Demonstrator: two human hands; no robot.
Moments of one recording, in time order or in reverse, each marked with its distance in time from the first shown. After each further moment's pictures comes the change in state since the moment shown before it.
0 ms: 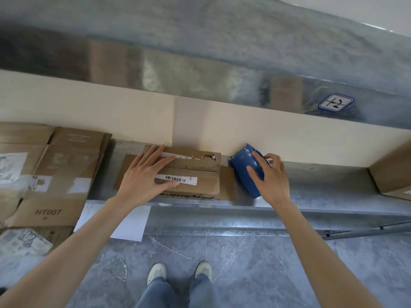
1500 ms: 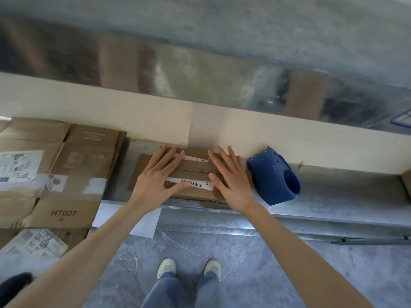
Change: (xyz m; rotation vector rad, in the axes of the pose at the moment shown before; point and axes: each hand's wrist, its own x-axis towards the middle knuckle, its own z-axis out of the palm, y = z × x) left_hand -0.004 -0.013 0.013 -0.165 0.137 0.007; right_hand 0.000 -0.112 0.060 0.268 -0.204 -0.420
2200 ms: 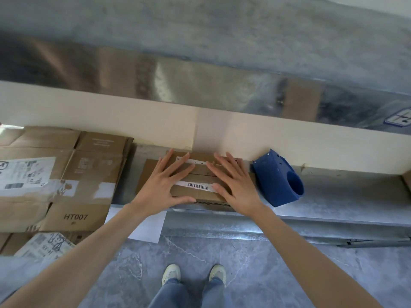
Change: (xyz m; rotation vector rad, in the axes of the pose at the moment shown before) left_hand -0.001 -0.010 -0.008 -0.001 -0.098 0.216; right_hand -0.005 0.000 -0.003 -0.158 -0.014 -0.153
